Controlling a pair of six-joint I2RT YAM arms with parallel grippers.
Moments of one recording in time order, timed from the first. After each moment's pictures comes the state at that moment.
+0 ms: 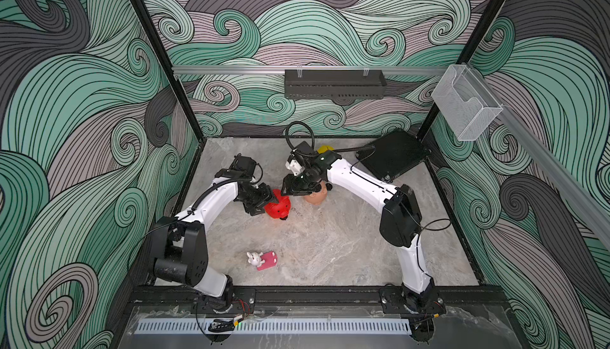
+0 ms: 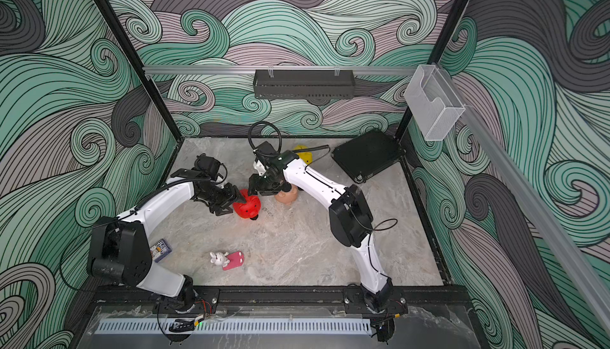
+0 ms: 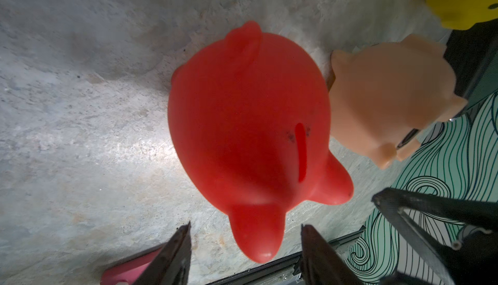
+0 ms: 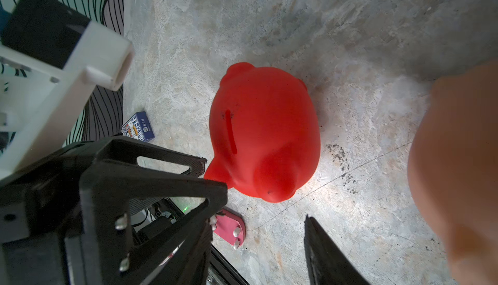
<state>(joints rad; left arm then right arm) -0.20 1.52 1.10 -0.89 0.43 -0.67 0.78 2.14 1.95 -0.92 -0.40 0.52</state>
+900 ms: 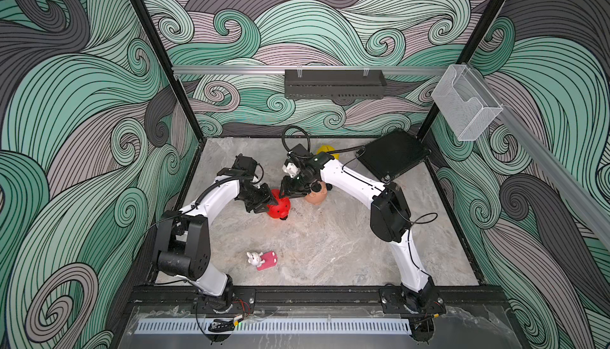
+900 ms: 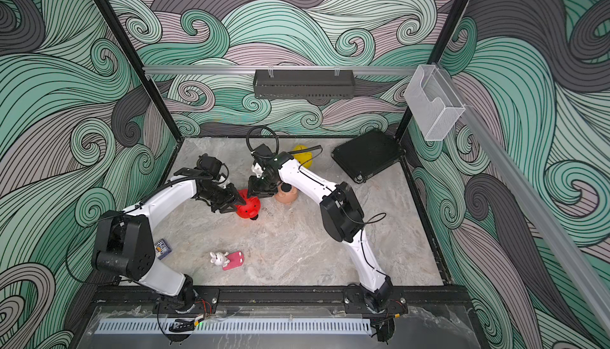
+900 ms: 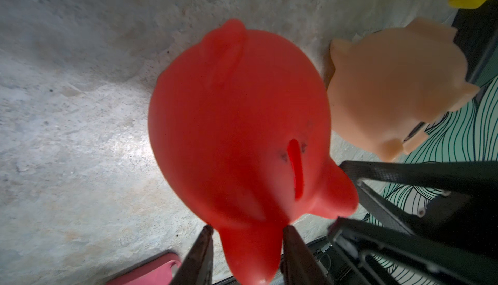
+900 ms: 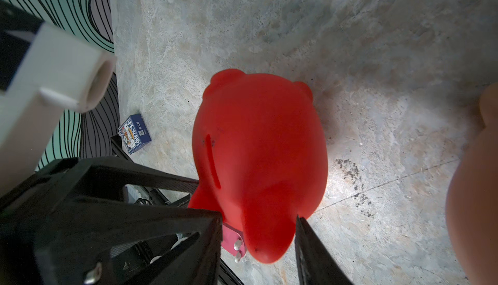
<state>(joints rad) -0.18 1.56 1.11 -0.88 0.46 -0.62 0.78 2.24 2.02 -0.92 -0.46 0.53</state>
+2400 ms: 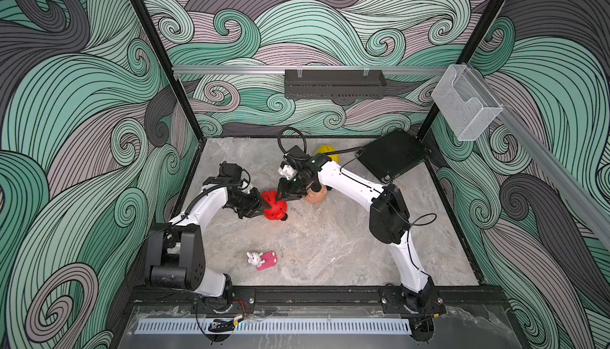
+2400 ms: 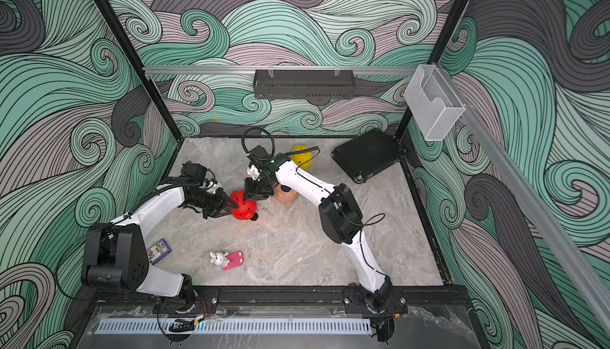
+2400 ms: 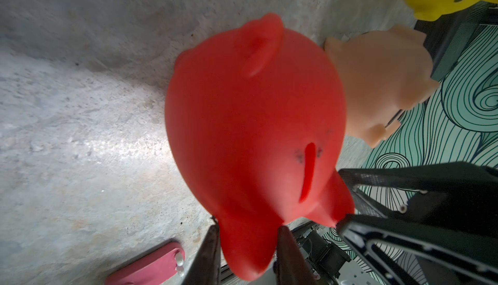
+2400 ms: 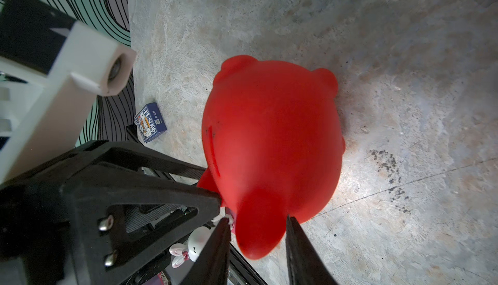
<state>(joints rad) -0.05 1.47 0.97 -0.85 0.59 -0.56 0.82 2.23 2.03 -0.92 -0.50 0.57</state>
